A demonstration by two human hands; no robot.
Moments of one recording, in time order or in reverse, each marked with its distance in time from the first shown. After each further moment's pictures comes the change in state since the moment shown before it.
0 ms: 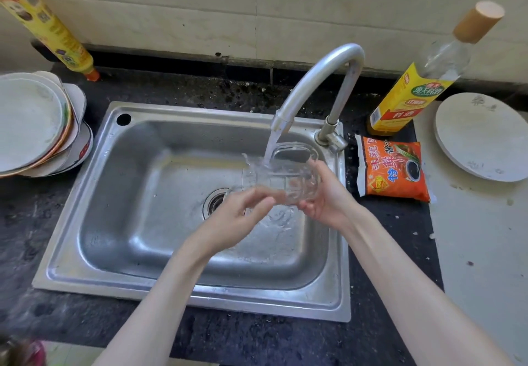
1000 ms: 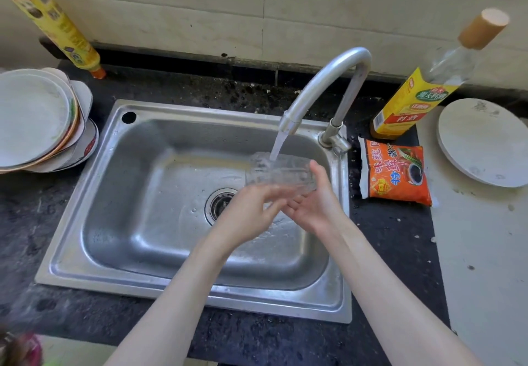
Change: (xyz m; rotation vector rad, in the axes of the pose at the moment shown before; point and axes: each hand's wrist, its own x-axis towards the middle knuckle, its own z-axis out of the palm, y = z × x) left_hand 0.018 -0.006 0.009 0.394 0.079 0.102; right_hand -0.001 0.015 0.024 0.518 -0.026 0.009
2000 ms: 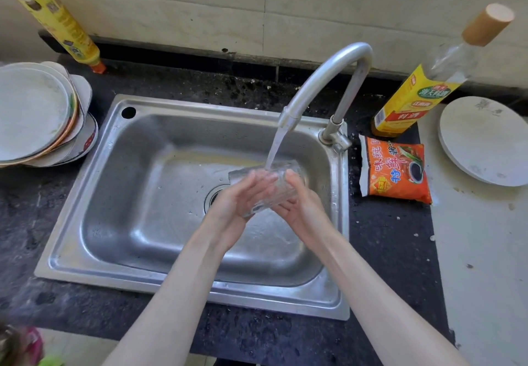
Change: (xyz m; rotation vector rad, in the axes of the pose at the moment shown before) left_hand -0.007 -0.004 -0.004 -1.235 0.097 -0.603; right_hand 0.000 0.026 -0.005 -0.361 -0.133 -0.251
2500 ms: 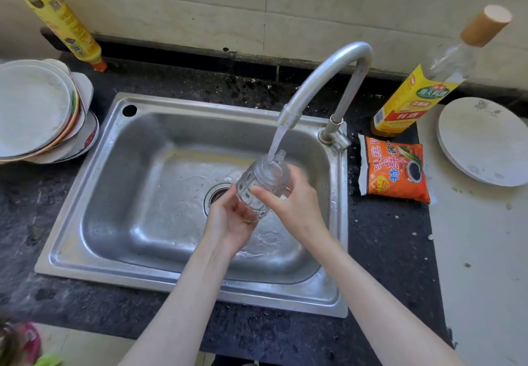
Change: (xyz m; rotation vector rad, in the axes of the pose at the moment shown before) left_hand 0.014 -0.032 -0.013 -0.528 0.288 -0.042; right_hand -0.010 -0.003 0.016 -0.741 0.131 -0.426
